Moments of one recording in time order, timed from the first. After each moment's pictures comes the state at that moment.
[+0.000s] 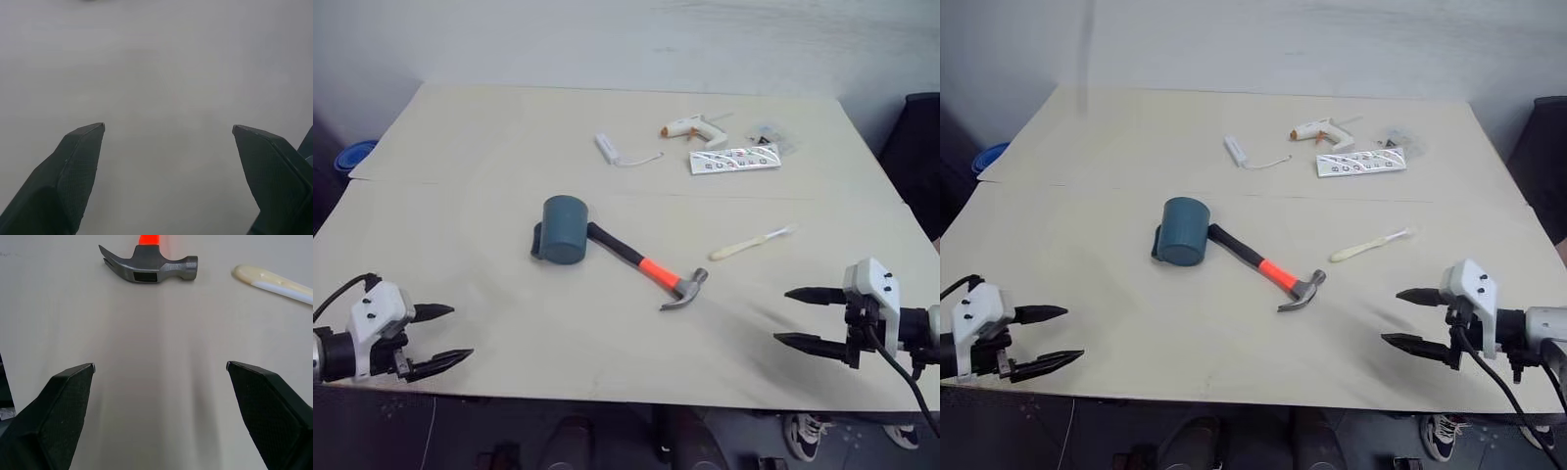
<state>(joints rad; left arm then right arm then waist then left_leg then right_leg) 0.31 0.99 0.53 -0.20 -0.42 0.35 -1.11 0.09 -1.00 -0.34 -0.23 0.53 0.48 1.21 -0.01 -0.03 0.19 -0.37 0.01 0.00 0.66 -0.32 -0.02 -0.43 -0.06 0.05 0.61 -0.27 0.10</state>
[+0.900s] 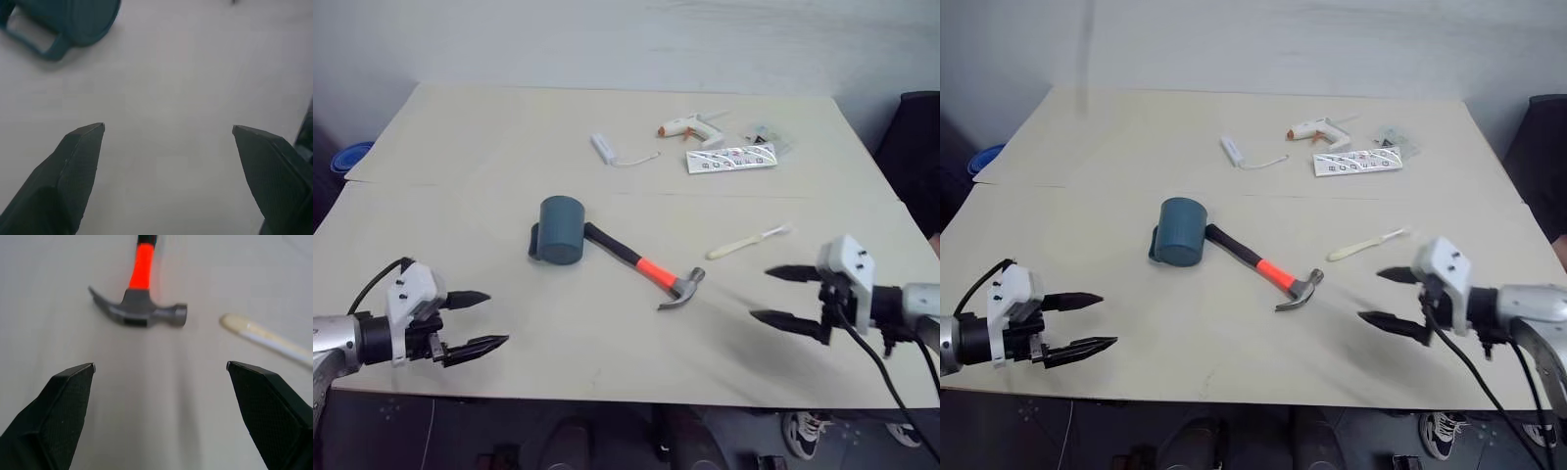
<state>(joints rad) 0.15 0.99 0.46 -0.42 -0.63 0.64 -1.08 -0.19 -0.93 -0.20 -0.41 0.57 0.74 0.96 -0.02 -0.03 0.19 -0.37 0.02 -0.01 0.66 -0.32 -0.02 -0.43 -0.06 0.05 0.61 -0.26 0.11</state>
